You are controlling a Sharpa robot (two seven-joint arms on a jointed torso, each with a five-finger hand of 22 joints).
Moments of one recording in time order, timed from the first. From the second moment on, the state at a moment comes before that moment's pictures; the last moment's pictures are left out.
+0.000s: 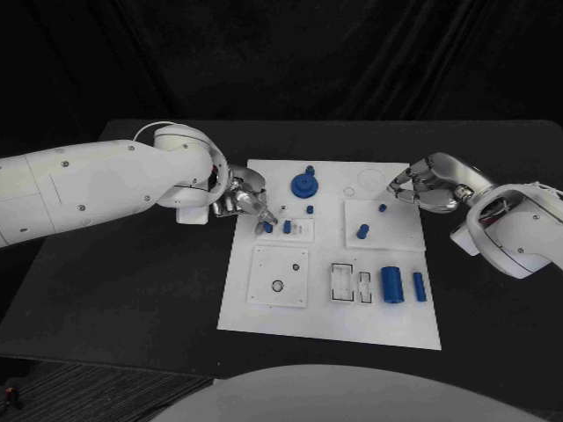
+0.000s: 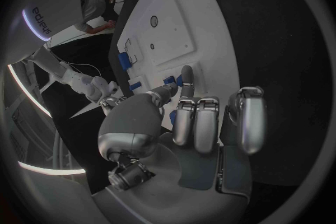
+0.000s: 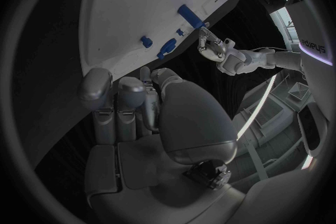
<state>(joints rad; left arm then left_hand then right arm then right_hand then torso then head) 1.43 -0.77 -0.21 1.51 -1.02 0.36 -0.37 0.87 0.05 0.44 0.07 0.23 1.09 0.04 0.14 0.95 1.47 -0.02 1.57 1.31 1.46 -0.06 1.57 1.31 0.02 1.47 0.05 1.39 1.31 1.28 -0.99 -0.21 1.62 -1.12 -0.49 -0.03 1.36 0.03 0.14 0.20 0.76 1.04 0.07 0.18 0.26 1.45 -0.01 1.22 1.52 1.47 -0.08 1.05 0.82 0.12 1.43 0.02 0.93 1.31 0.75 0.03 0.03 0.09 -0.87</state>
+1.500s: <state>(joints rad) 1.43 -0.79 -0.21 1.52 -1.02 0.34 -0.37 0.91 0.06 0.27 0.15 0.22 1.08 0.06 0.10 0.92 1.47 -0.01 1.57 1.31 1.47 -0.06 1.57 1.31 0.02 1.47 0.05 1.38 1.31 1.28 -0.99 -0.21 1.62 -1.12 -0.49 -0.03 1.36 0.03 0.14 0.20 0.76 1.04 0.07 0.18 0.26 1.45 -0.01 1.22 1.52 1.47 -0.08 1.05 0.82 0.12 1.43 0.02 0.93 1.31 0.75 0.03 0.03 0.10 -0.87</state>
